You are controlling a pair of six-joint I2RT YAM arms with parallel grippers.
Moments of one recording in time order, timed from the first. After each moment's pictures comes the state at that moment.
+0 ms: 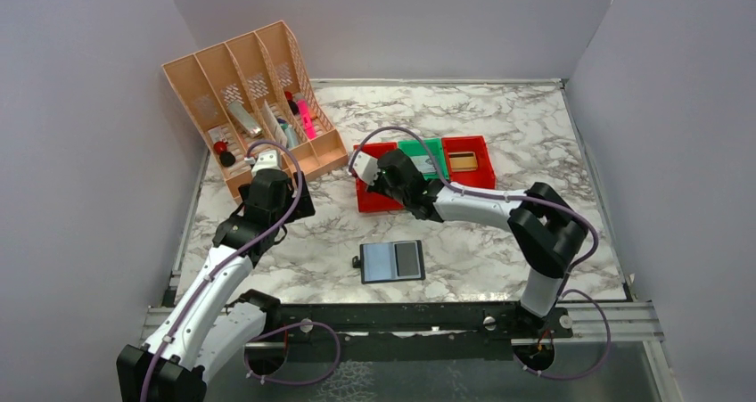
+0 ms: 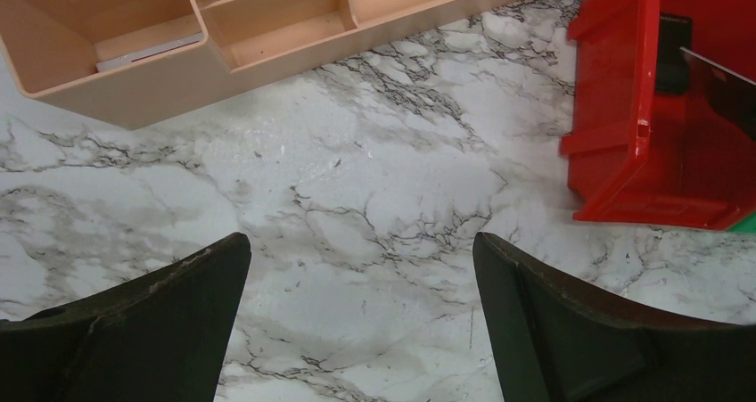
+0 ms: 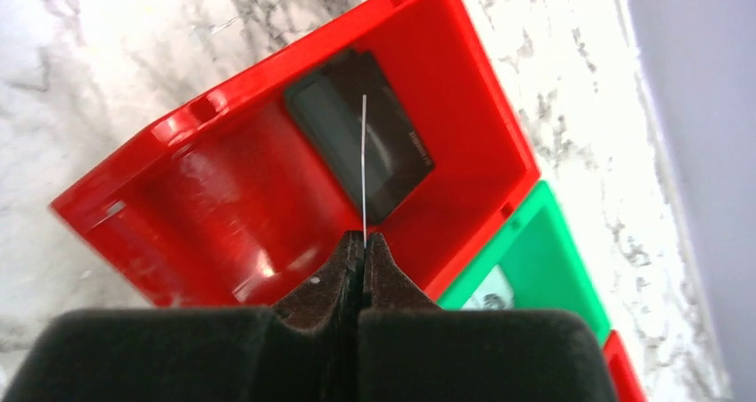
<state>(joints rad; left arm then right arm) -0.34 0.82 0.68 -0.55 -0.30 -0.43 0.88 1.79 1.11 0.10 0.23 -0.53</state>
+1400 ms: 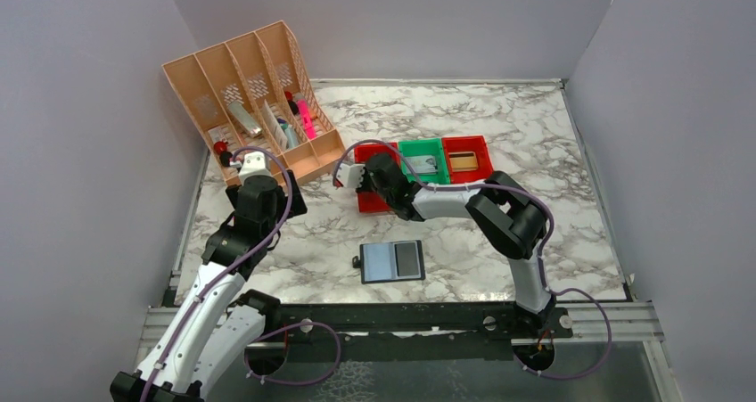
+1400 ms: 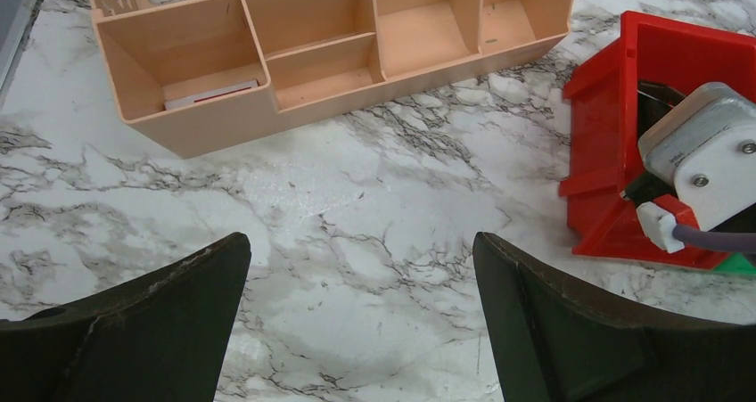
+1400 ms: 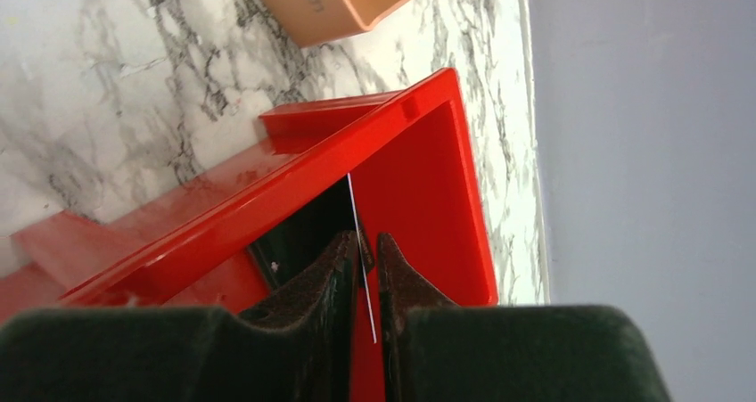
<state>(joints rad) -0.34 0.69 0.67 -0.55 -0.38 -0.41 0.88 2.05 1.21 0.40 0.30 -0.93</state>
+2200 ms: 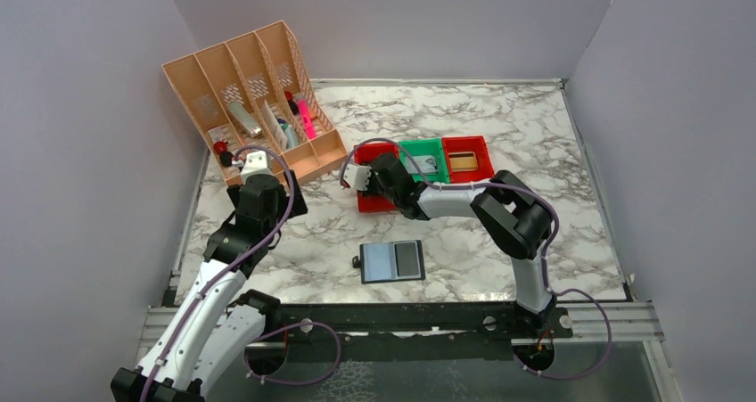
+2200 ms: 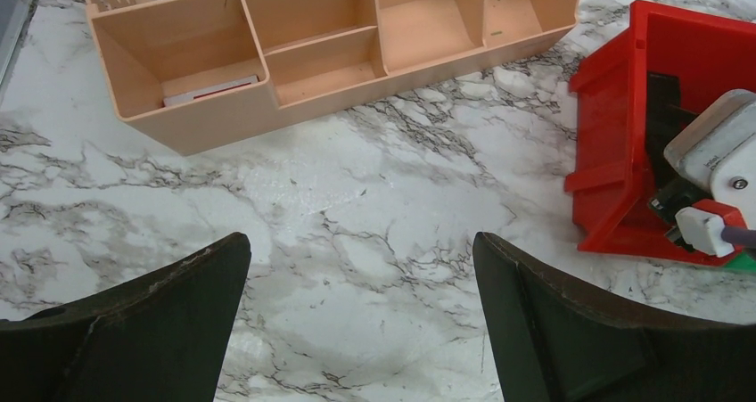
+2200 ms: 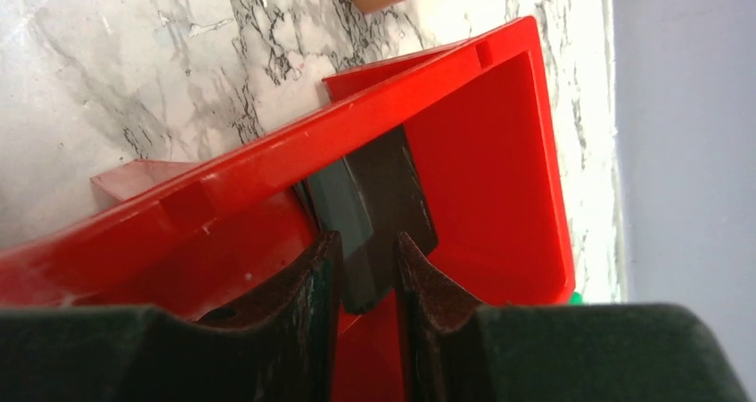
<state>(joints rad) -0.34 0.71 0.67 -0.55 -0.38 -0.41 0.85 2.02 1.16 0.33 0.20 -0.83</state>
